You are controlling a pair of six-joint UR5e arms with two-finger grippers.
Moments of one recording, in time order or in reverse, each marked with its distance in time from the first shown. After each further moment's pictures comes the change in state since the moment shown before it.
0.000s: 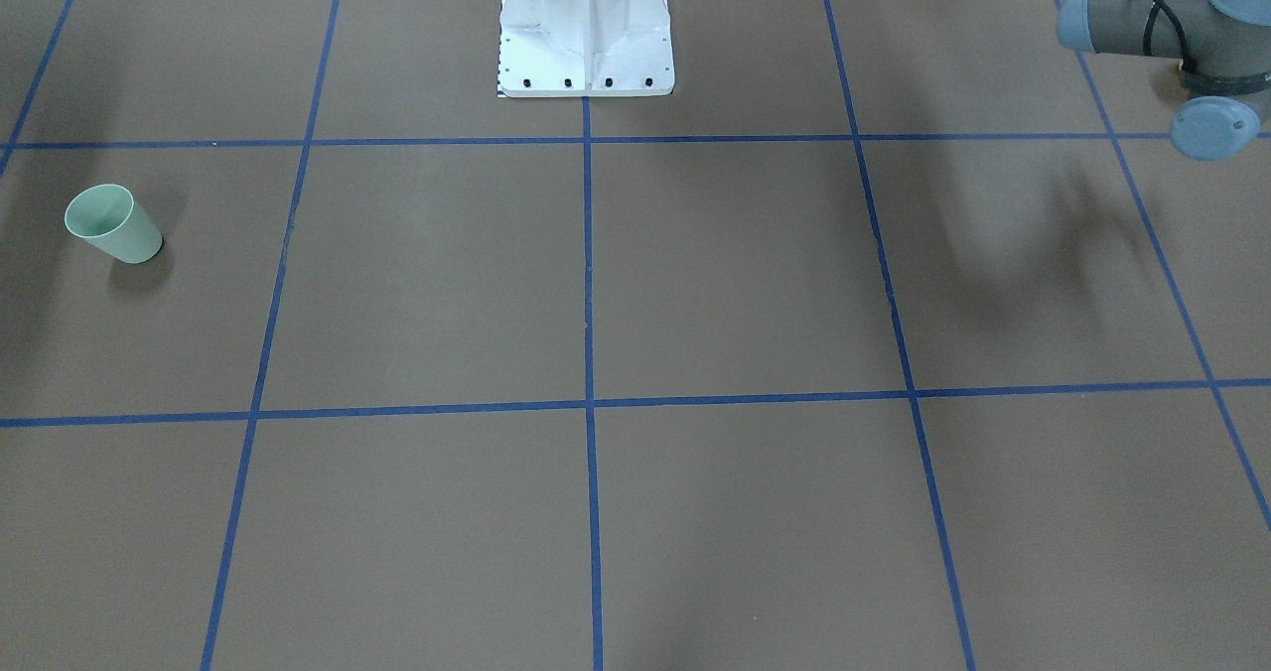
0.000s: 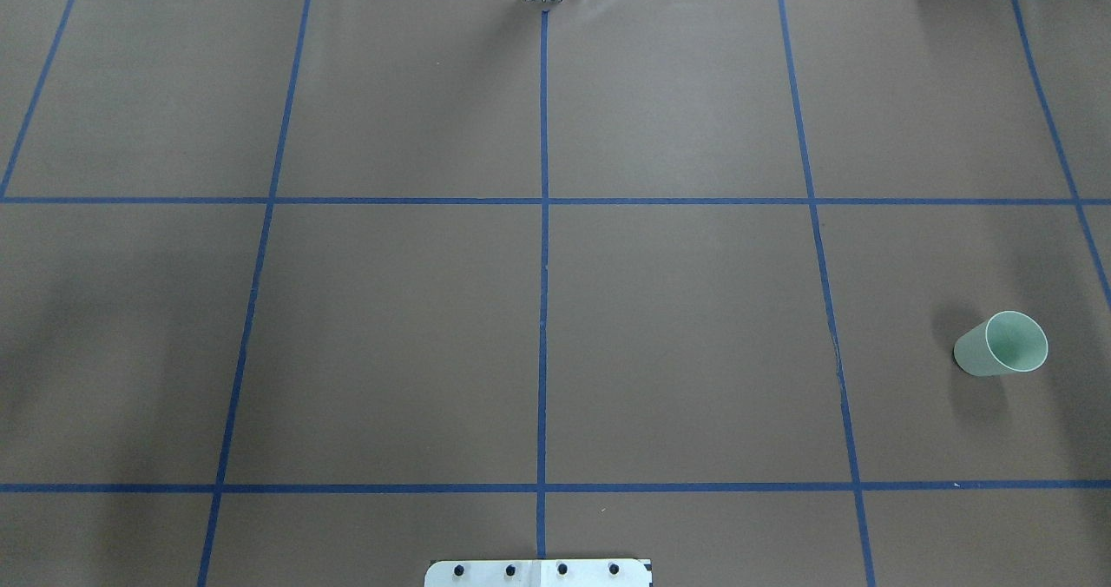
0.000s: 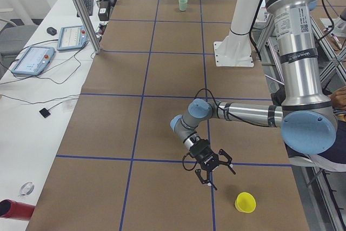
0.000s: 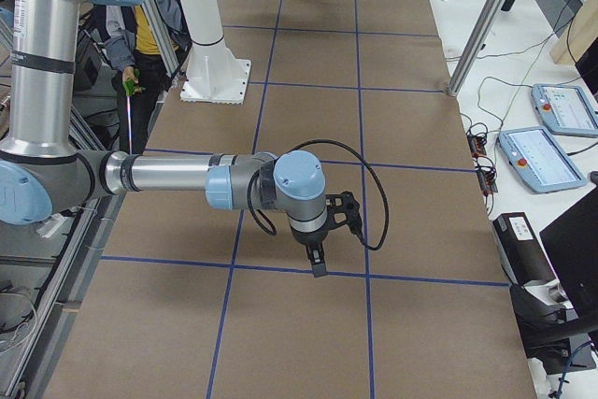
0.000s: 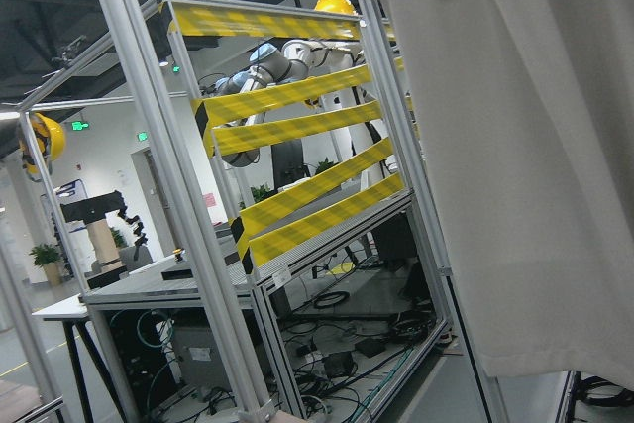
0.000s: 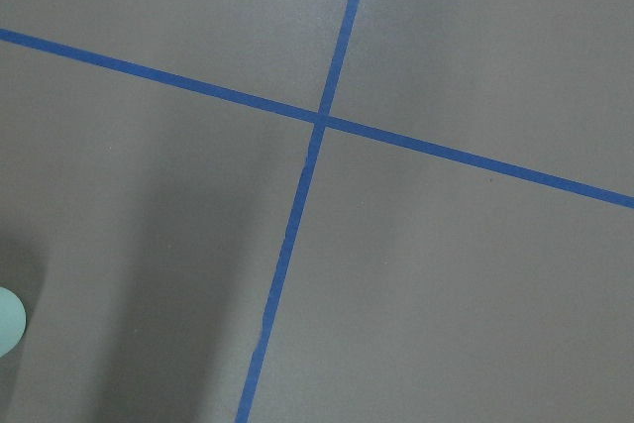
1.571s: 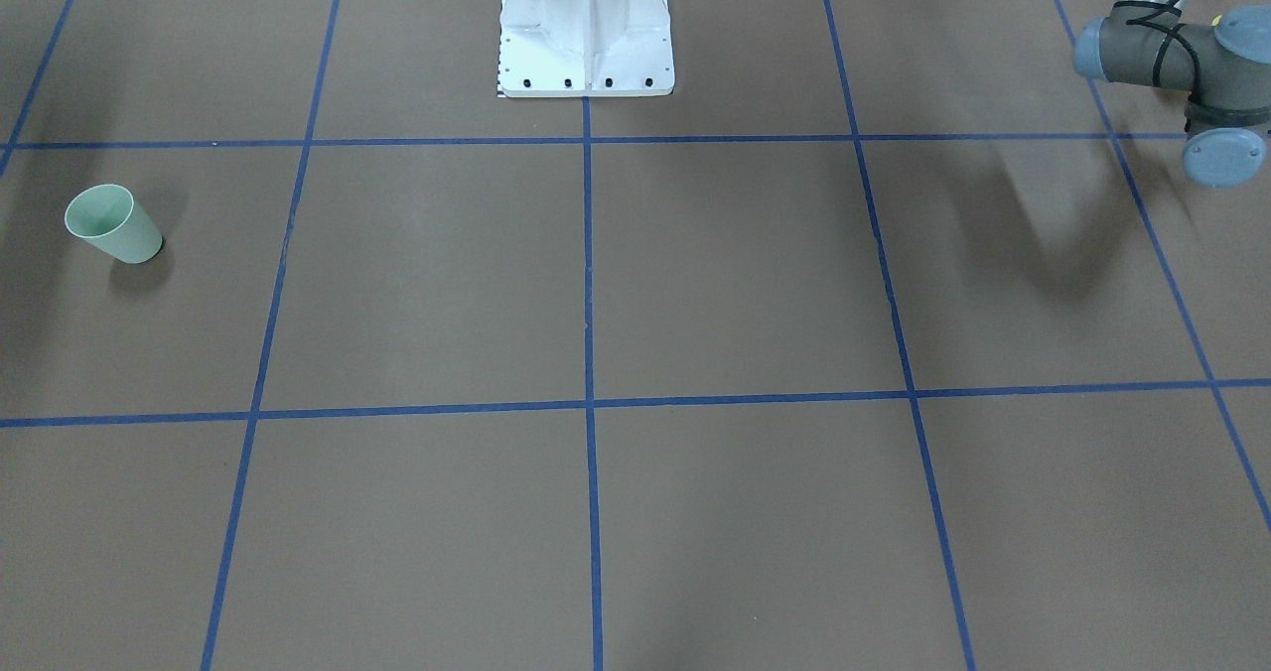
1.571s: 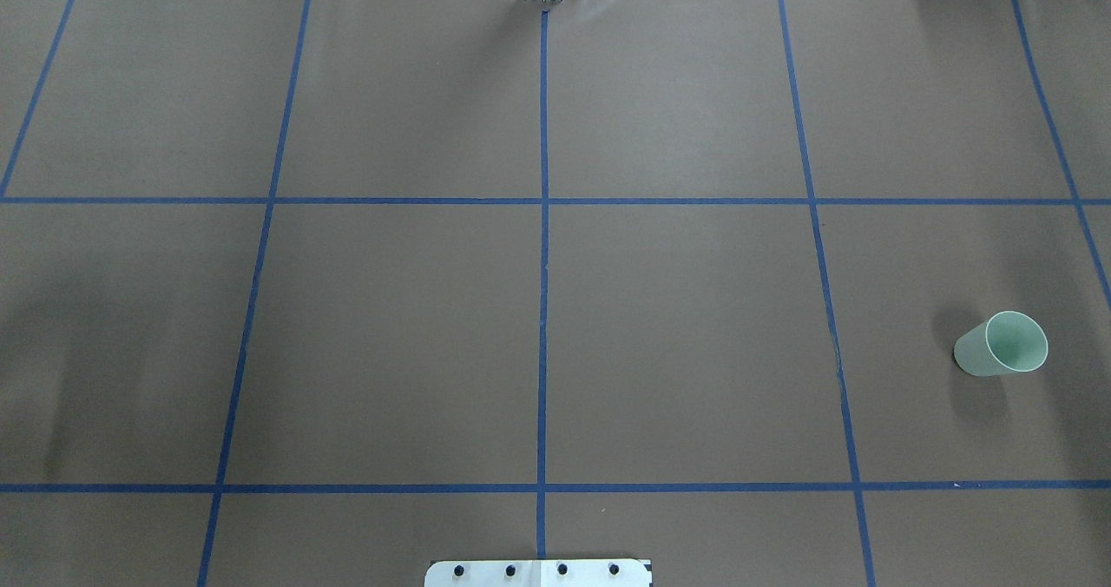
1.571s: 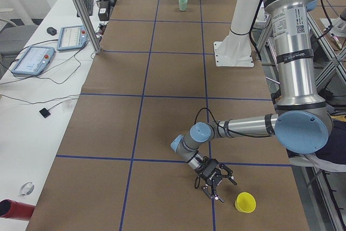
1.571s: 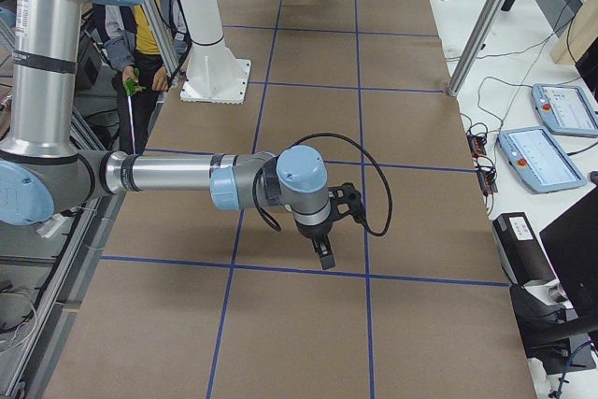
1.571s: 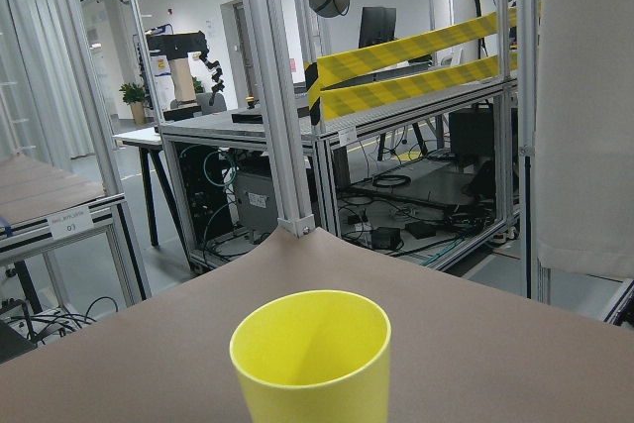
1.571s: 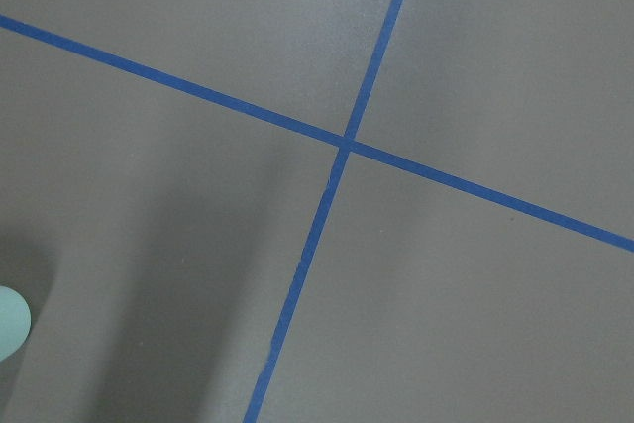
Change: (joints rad) left arm 0.016 -0.001 0.262 -0.342 -0.275 -0.209; right arm -0.029 -0.007 -0.001 0.084 0.000 -0.005
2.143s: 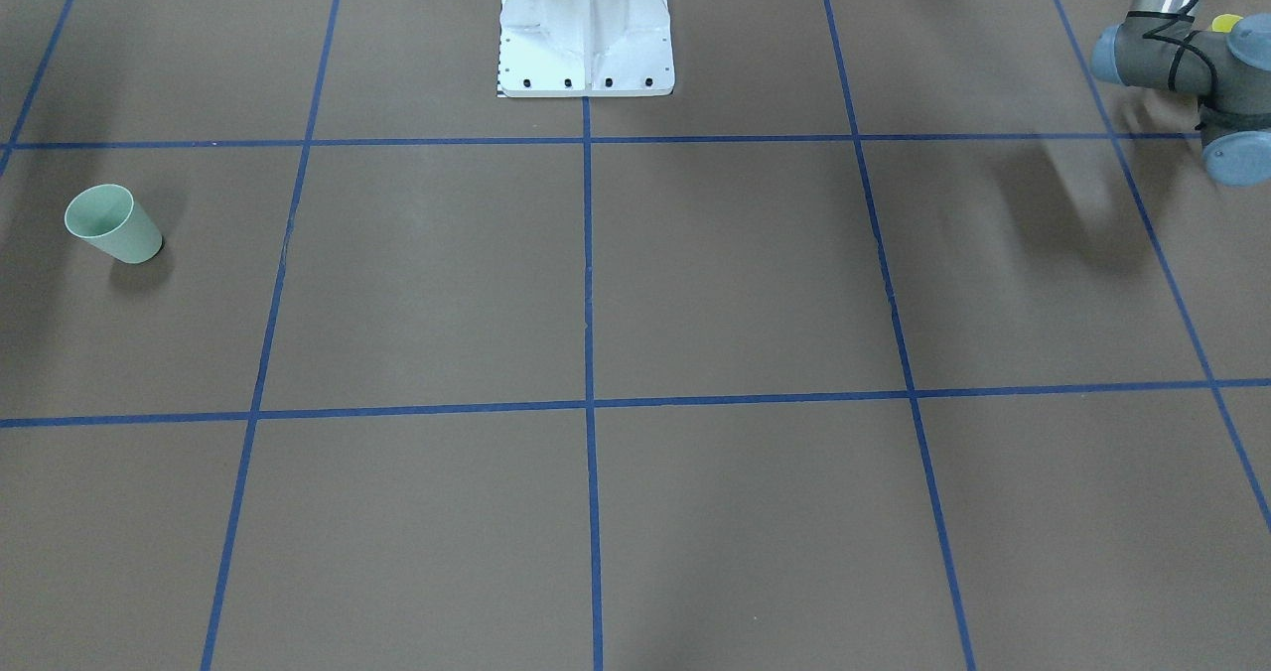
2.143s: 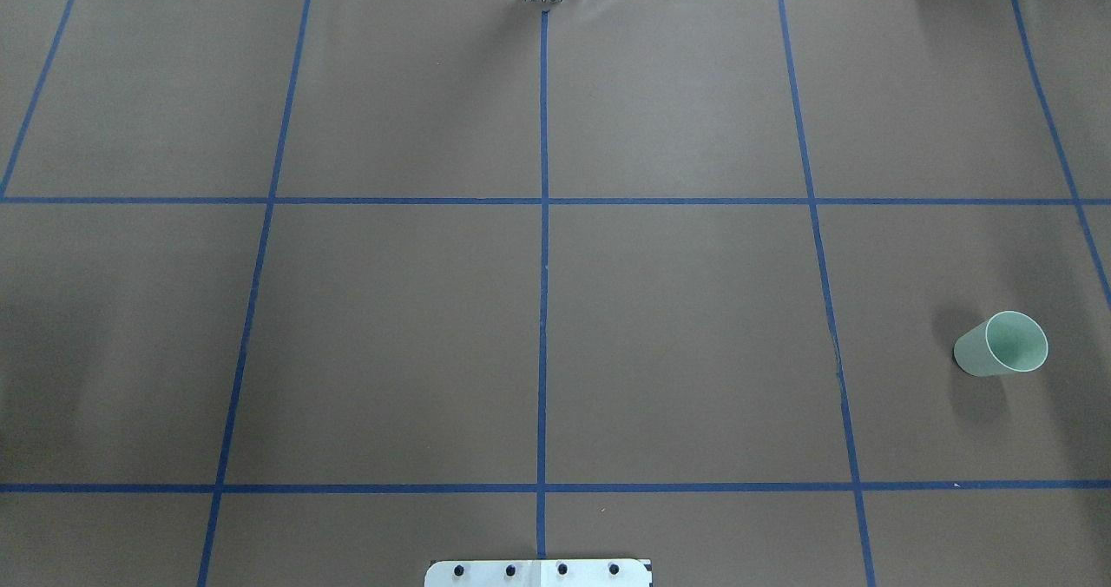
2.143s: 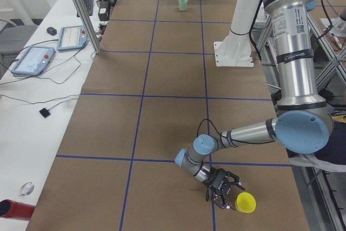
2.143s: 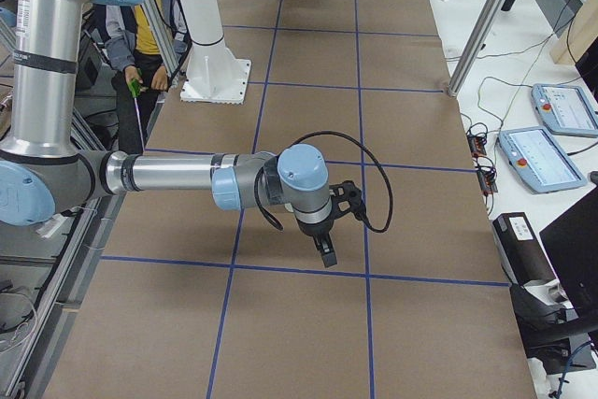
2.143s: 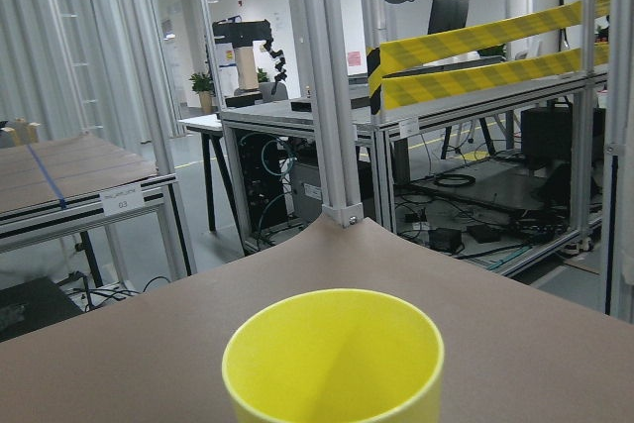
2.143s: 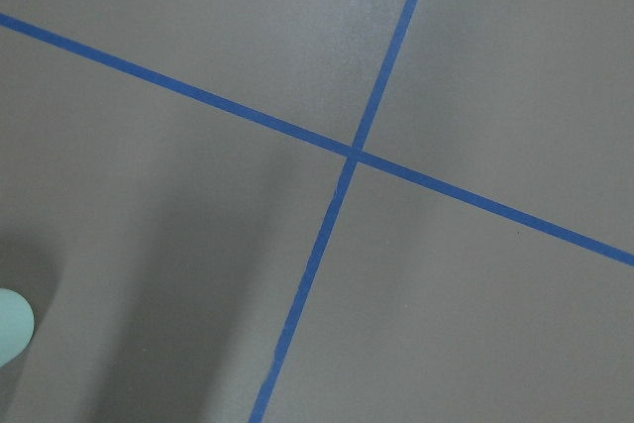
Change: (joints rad) left arm 0.006 0.004 0.121 -0.027 -0.132 -0.026; right arm -0.010 0.000 0.000 0.015 0.001 0.000
